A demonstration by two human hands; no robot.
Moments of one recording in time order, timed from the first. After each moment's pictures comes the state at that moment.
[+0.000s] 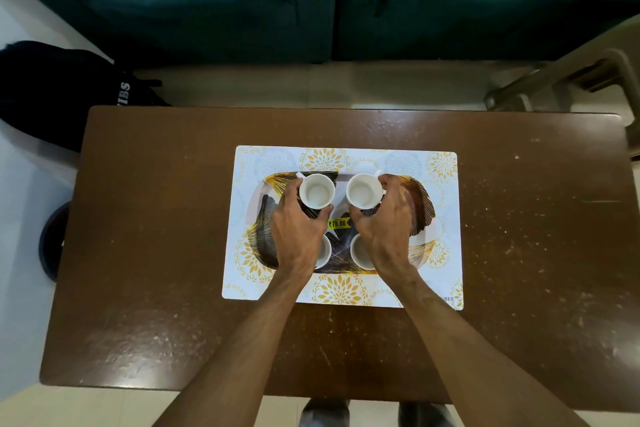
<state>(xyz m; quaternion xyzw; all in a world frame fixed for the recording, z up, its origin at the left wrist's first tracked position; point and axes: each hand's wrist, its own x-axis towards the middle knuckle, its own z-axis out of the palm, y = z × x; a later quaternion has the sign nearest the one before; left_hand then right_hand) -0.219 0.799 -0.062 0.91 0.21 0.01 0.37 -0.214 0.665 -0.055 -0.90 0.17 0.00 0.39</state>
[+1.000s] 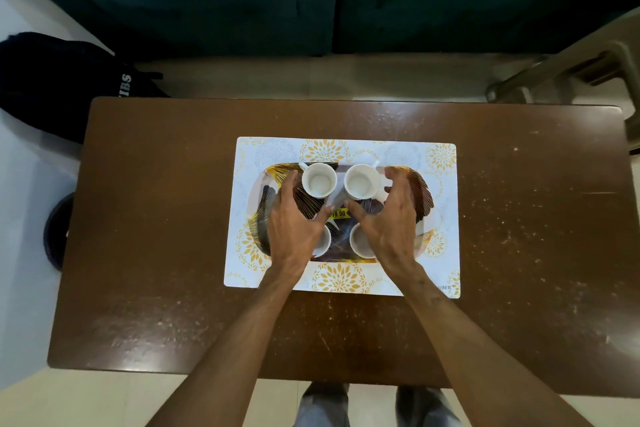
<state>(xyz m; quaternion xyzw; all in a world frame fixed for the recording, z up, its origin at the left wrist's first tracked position) -0.234 0.813 -0.057 0.90 0.18 -0.05 0.38 -0.229 0.652 -0.054 -0.90 0.16 0.02 0.41</state>
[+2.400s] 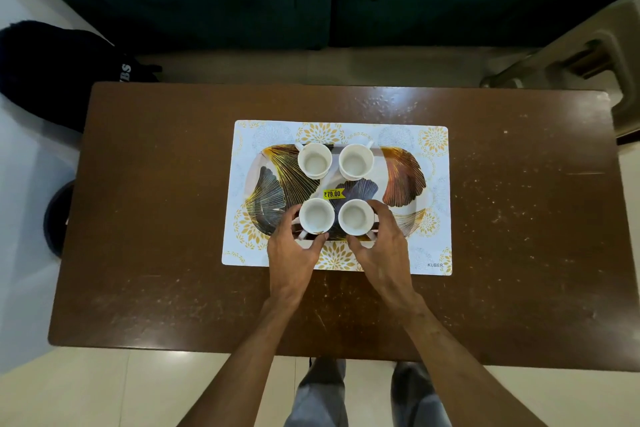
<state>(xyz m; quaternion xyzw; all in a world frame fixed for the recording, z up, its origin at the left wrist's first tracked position) -0.321 0.810 -0.065 0.85 0.19 -0.06 0.48 -0.316 0.645 -0.060 -0.89 0.12 0.10 0.42</state>
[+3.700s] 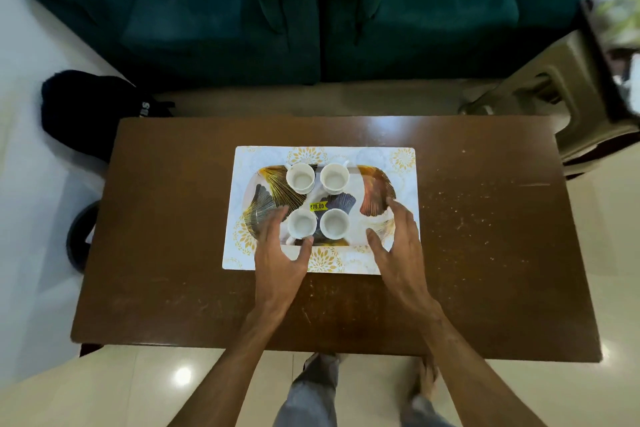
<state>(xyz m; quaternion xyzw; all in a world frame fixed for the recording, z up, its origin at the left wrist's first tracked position) -0.337 0.790 0.026 0.89 0.14 0.00 0.44 -0.328 0.578 0.006 -0.89 0.12 0.06 0.43</state>
